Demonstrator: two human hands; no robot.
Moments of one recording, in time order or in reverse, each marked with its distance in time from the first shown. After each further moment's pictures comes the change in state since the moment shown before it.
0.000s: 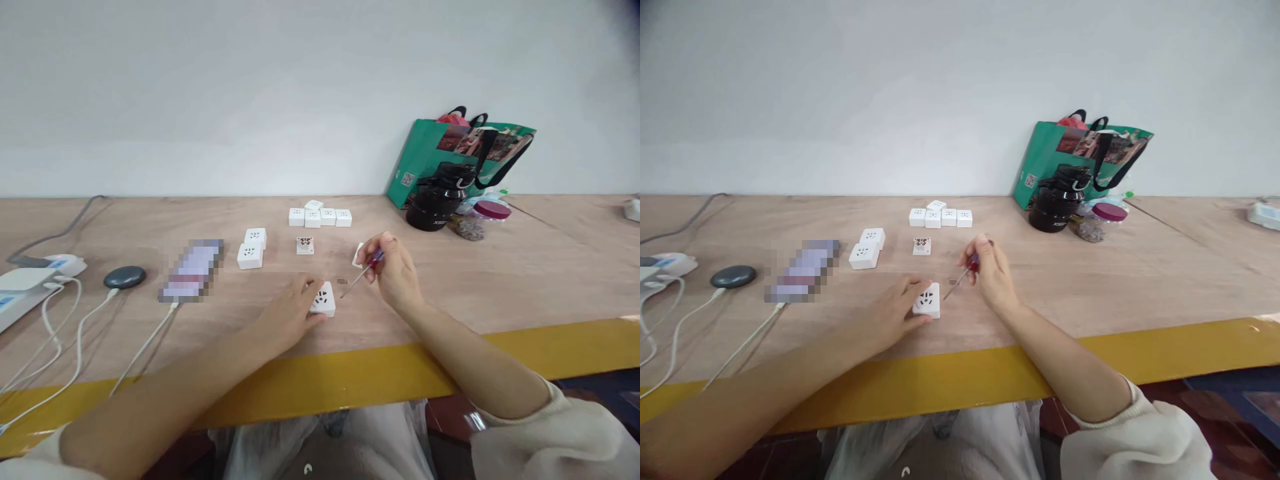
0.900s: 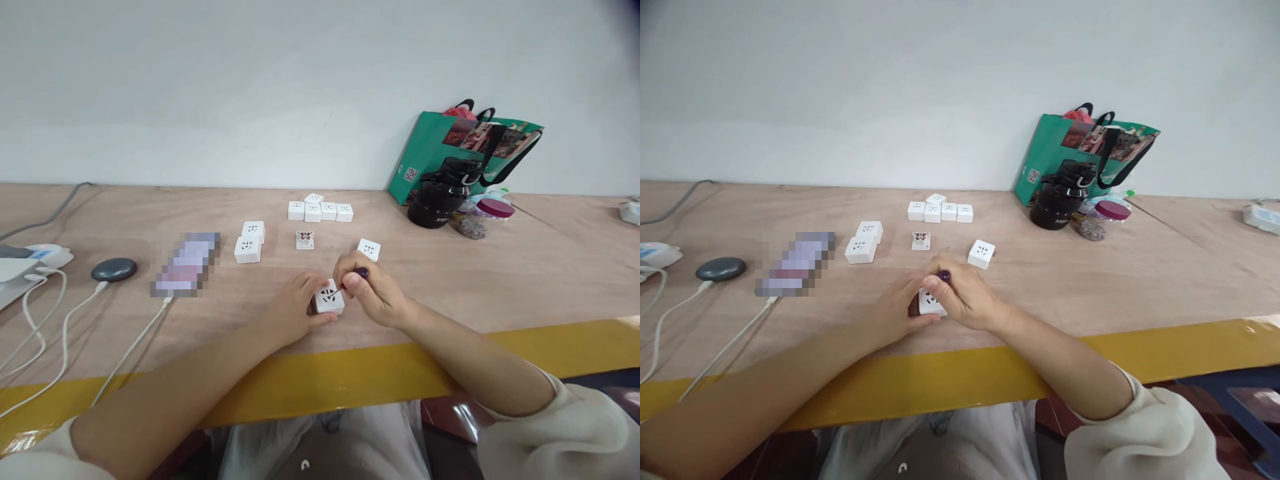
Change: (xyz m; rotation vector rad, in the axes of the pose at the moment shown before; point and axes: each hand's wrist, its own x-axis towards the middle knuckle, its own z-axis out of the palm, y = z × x) left_hand 0.008 -0.004 0.017 -0.271 0.079 0.038; right_hand -0.018 -0.015 0.011 -0.296 -0.566 -0.404
